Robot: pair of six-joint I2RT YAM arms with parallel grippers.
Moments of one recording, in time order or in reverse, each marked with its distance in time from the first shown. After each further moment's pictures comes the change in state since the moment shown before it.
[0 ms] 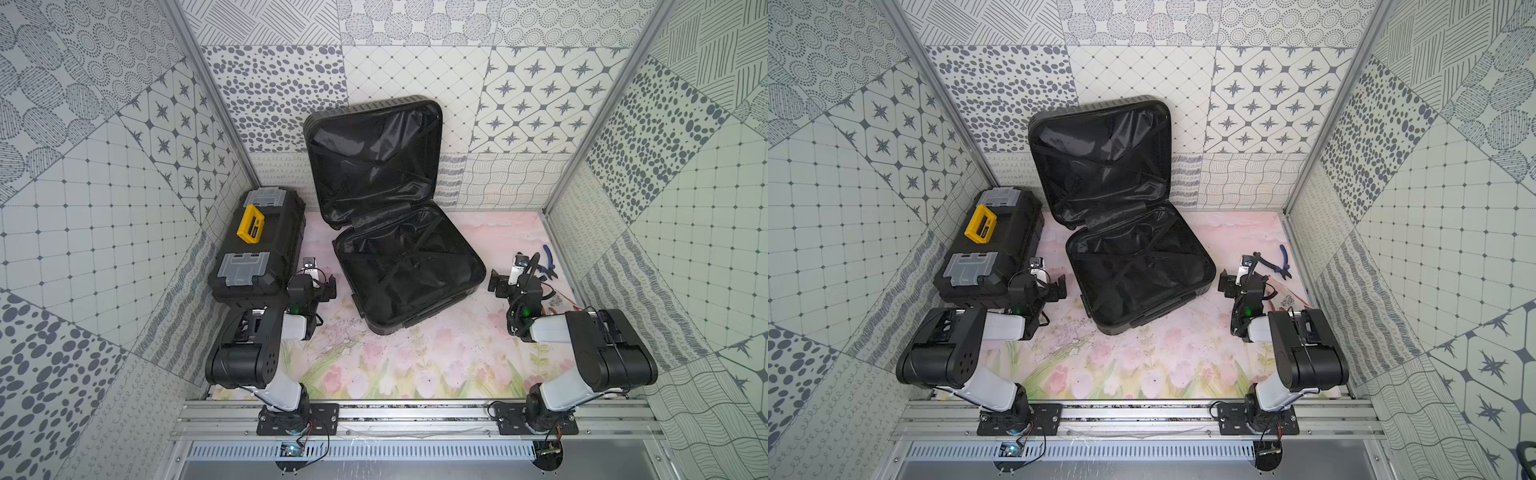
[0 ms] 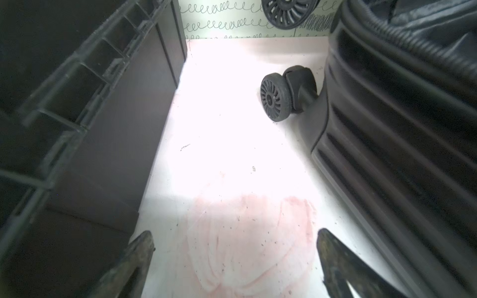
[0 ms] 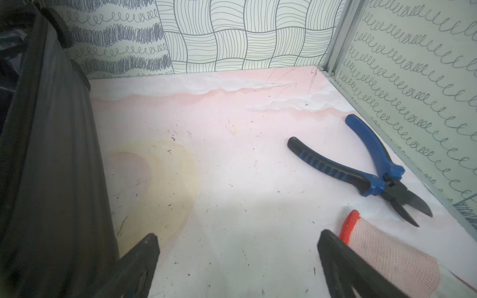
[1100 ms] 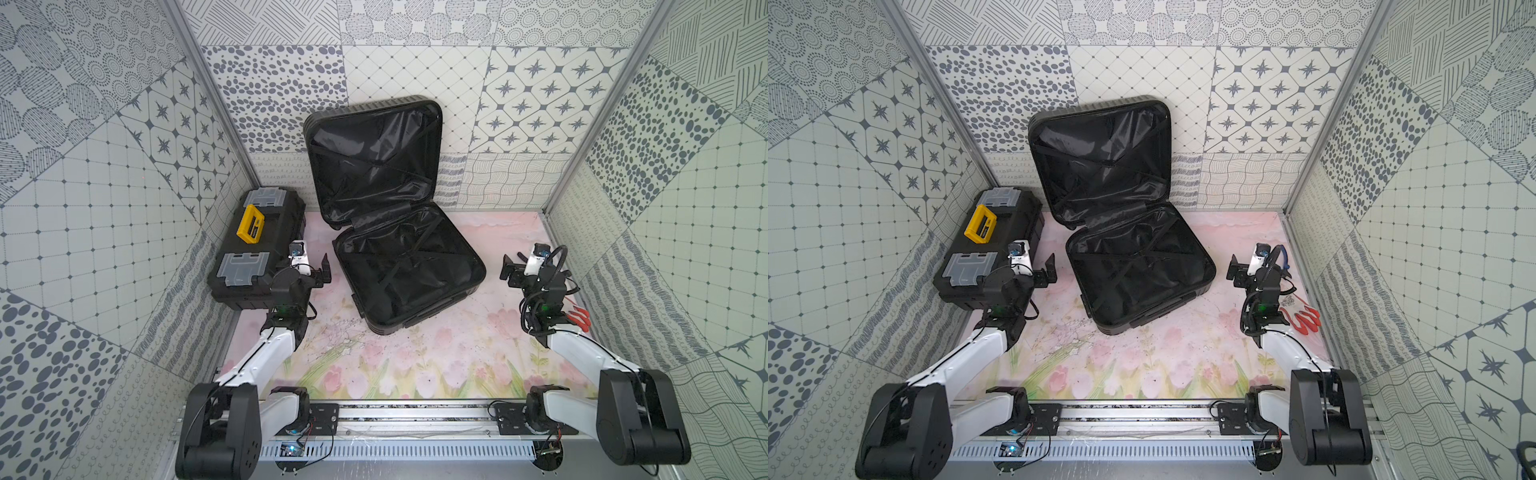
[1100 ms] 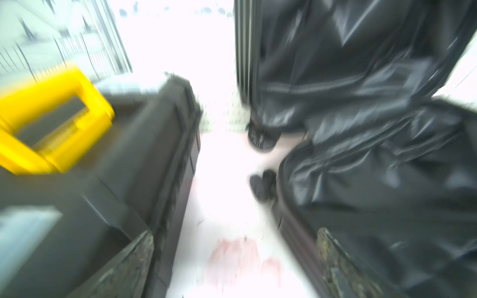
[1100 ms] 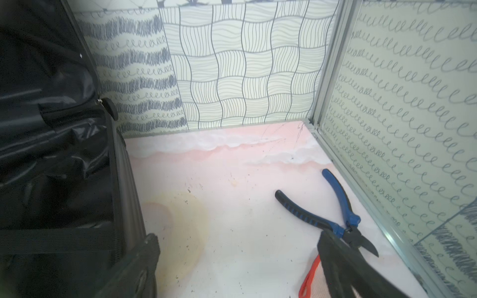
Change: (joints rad) left arm -0.021 -0.512 0.095 -0.308 0.003 0.004; right arm -0.062 -0.422 0.077 -0.342 -0.101 -0.003
